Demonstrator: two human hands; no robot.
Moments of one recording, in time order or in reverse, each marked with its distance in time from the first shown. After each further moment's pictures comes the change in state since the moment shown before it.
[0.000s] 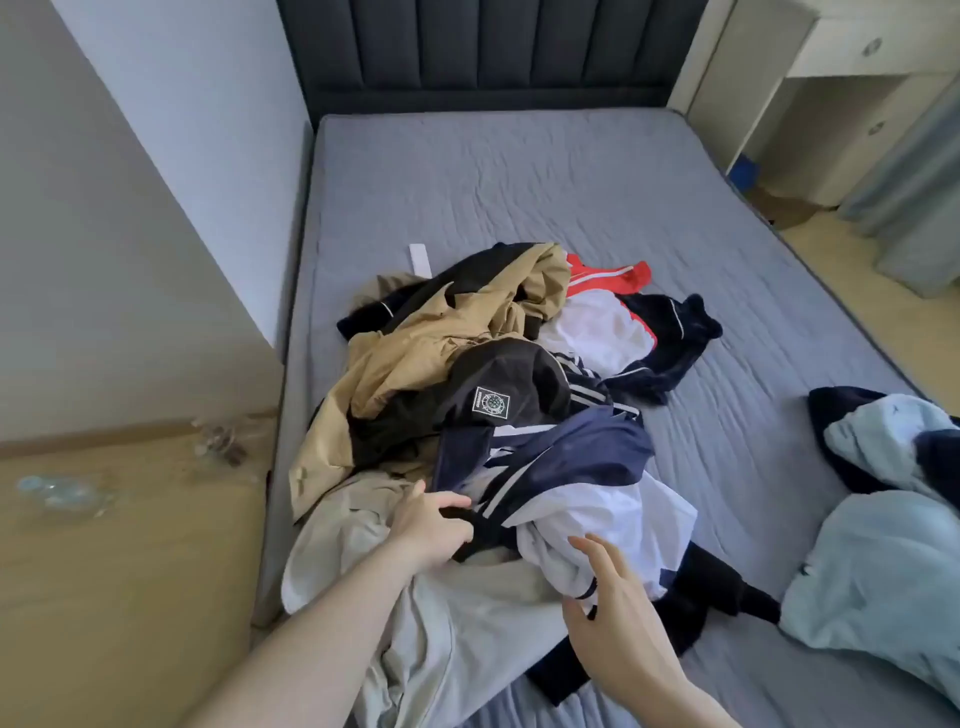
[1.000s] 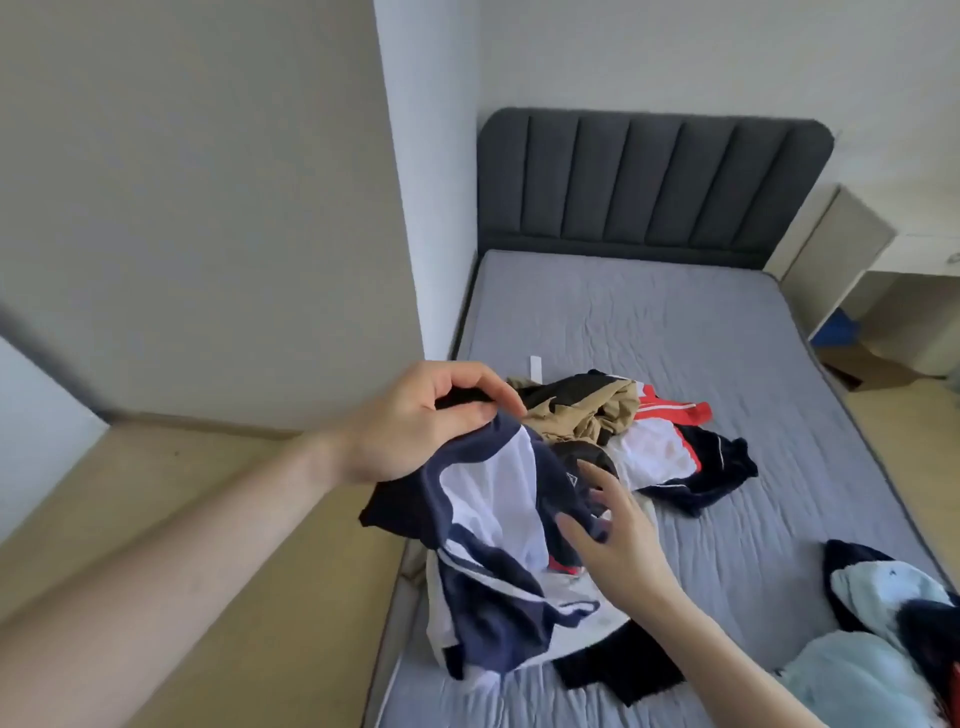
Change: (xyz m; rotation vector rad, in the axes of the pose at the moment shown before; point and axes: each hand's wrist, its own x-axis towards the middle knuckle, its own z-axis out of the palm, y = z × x) left_hand -0.529 0.239 -0.320 -0.119 0.138 0.704; right_hand -0.199 -0.261 -0.252 0.256 -0.022 -0.450
